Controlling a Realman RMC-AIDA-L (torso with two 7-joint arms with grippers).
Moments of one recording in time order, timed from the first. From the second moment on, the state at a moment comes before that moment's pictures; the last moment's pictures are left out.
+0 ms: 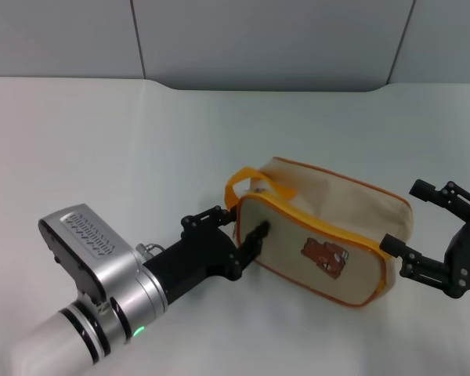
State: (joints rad) left arm -0.54 -2.08 -0.08 -0.34 2.16 1.04 -0.28; right arm 0.31 2.08 -0.45 -0.40 -1.82 -1.77 0.64
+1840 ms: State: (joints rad) left arm -0.61 -2.07 -0.12 -0.11 2.31 1.44 0.01; right arm 0.40 2.09 -0.01 -0.15 -1.85 -1.75 0.16
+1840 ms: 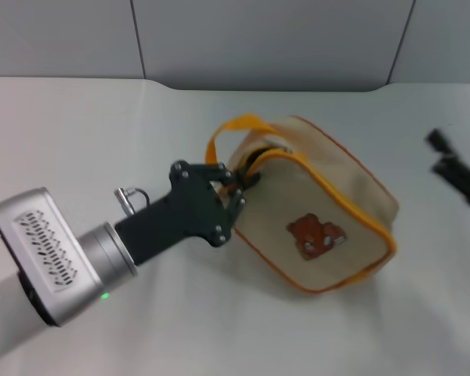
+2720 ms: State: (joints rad) left arm -0.64 -2.07 -0.12 -0.04 2.31 1.52 0.12; right arm 0.53 2.09 -0.12 0.14 -1.88 -1.51 -0.40
